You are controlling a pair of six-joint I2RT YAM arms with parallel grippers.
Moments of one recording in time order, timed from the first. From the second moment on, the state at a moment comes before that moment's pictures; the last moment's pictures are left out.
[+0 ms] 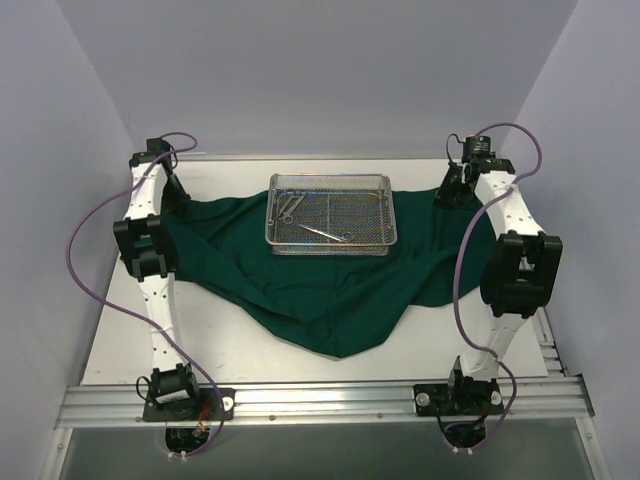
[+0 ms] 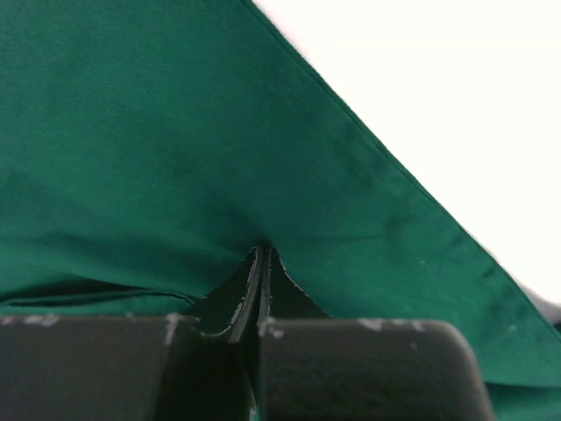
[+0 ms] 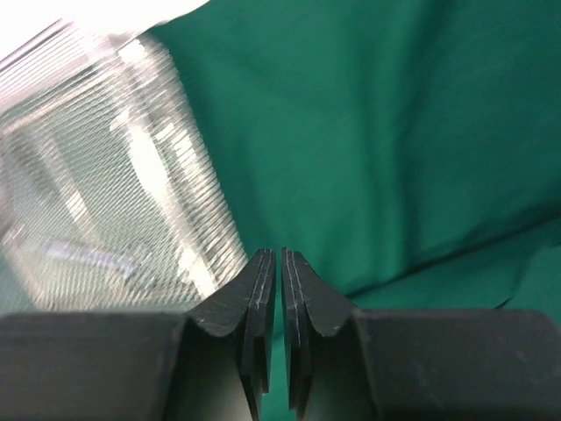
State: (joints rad) left arm 0.15 2.61 2.47 -1.12 -0.11 -0.37; right arm -0.06 1.85 1.61 -0.74 -0.15 0.42
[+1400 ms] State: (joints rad) left arm 0.31 2.62 2.49 -0.92 0.18 -0.40; right arm -0.13 2.40 2.05 -0.80 0.03 0.41
